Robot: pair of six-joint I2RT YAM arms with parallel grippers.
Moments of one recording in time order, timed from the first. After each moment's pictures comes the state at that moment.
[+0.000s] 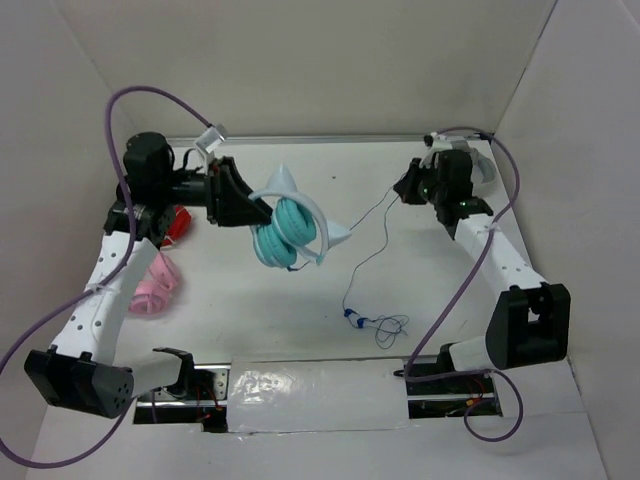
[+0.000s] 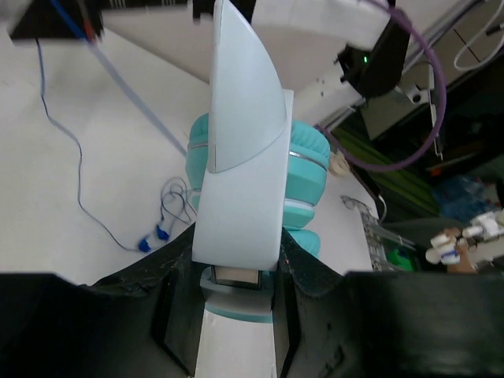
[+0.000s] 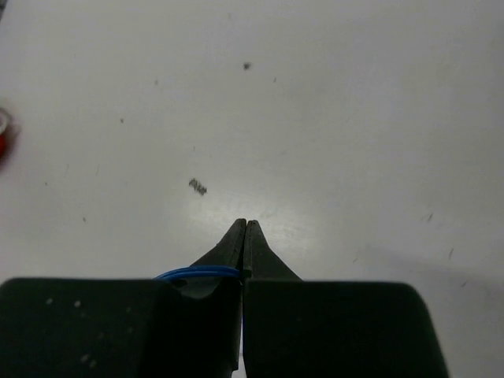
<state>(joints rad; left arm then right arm) -0.16 1.20 1.36 -0.28 1.35 -0.43 0.13 1.38 1.01 -0.07 -0.29 0.25</state>
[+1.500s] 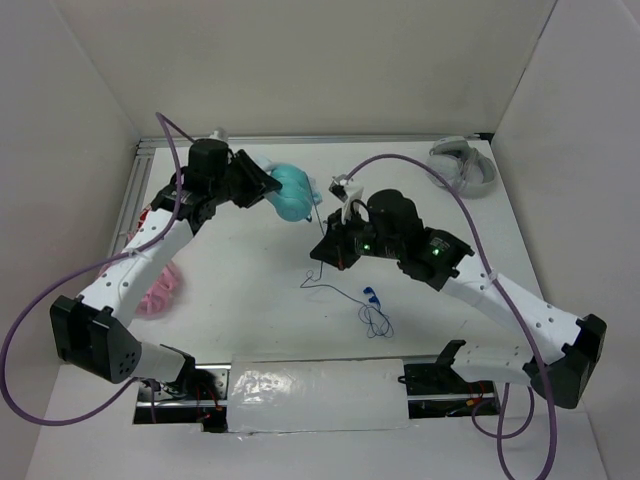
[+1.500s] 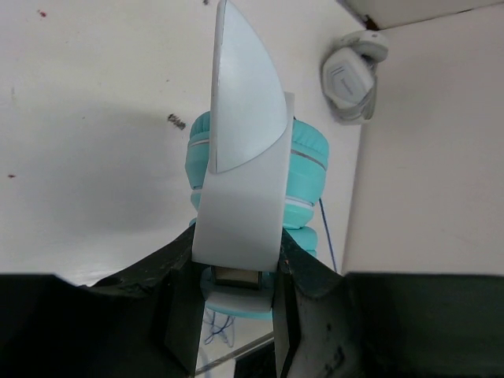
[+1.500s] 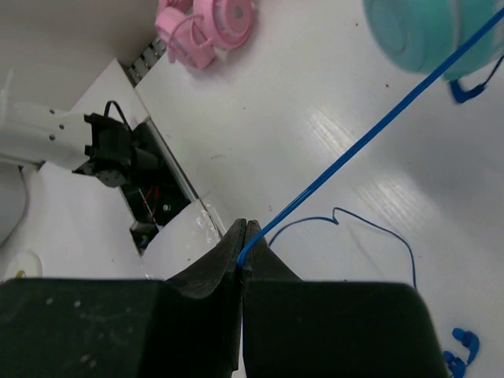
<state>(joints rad) -0.34 1.39 1.33 -0.48 0.15 -0.94 0.82 1.16 1.18 -0.44 -0.28 0.36</state>
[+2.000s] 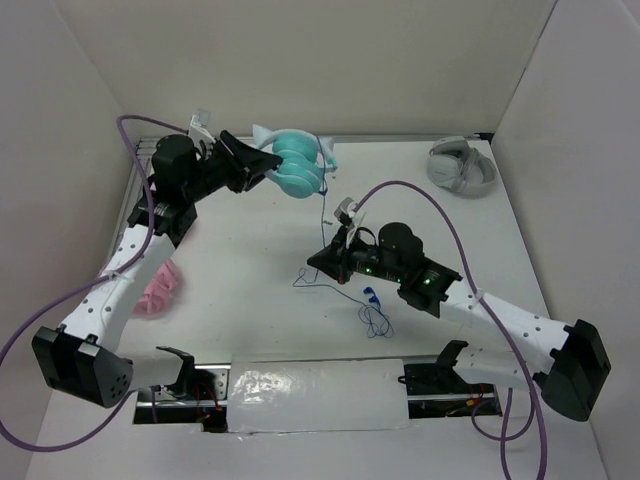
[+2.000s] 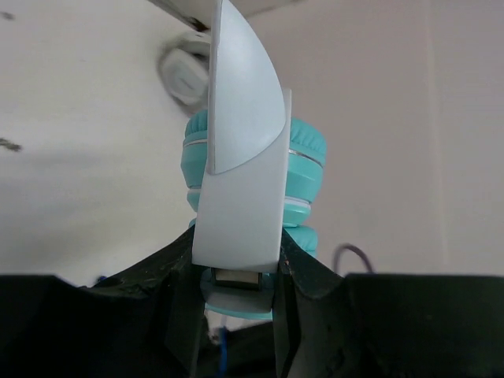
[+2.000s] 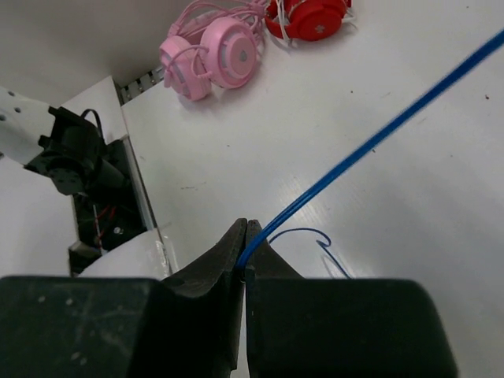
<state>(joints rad) -0.28 1.26 1.27 -0.18 0.40 -1.13 0.83 1.04 0.76 0.11 -0.33 0.25</state>
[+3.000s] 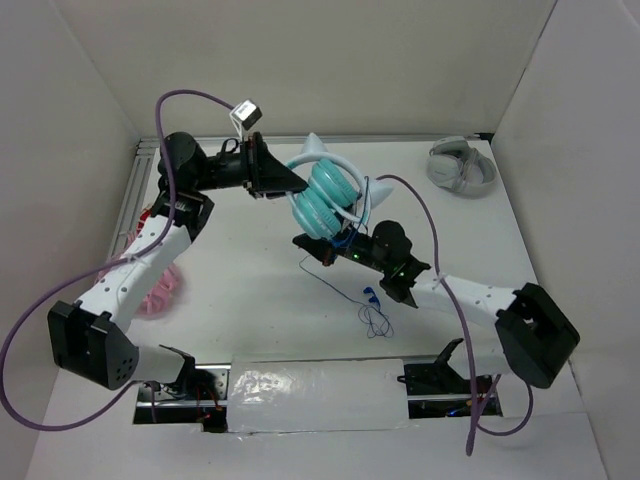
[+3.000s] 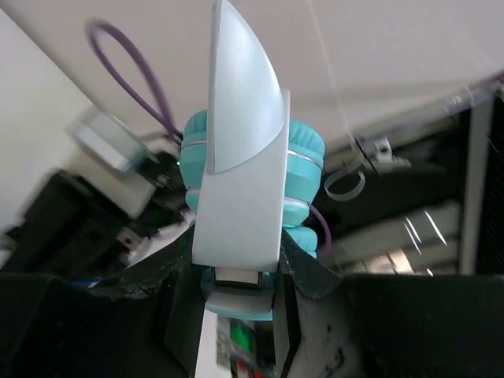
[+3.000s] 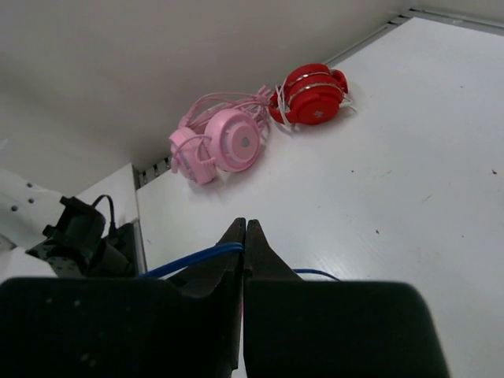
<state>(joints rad) -0.33 1.37 1.26 0.45 1.18 -1.43 0.76 1.34 0.66 0.76 -0.37 0.40</state>
